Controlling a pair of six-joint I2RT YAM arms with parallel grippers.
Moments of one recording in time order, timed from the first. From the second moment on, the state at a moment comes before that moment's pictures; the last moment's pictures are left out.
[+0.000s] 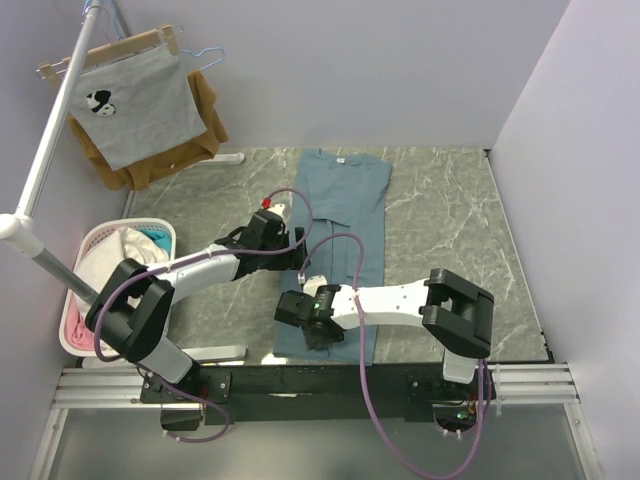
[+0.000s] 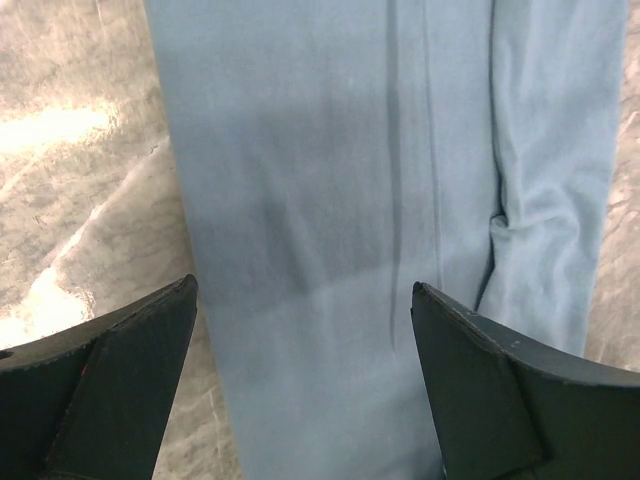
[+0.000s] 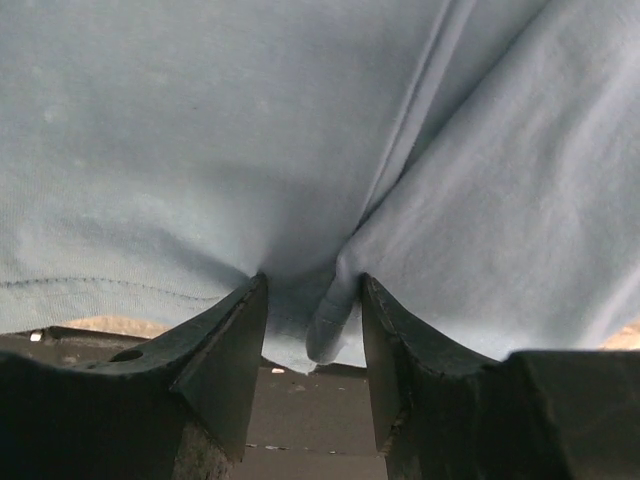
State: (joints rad) left arm -0.60 1.54 0.85 -0.11 0.05 -0.55; right arm 1.26 1.77 1.11 -0.78 0.26 0.99
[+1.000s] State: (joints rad) left arm -0.63 1.53 0.85 -0.09 0.04 -0.56; right arm 1.30 1.66 1.01 -0.89 0.33 1.14
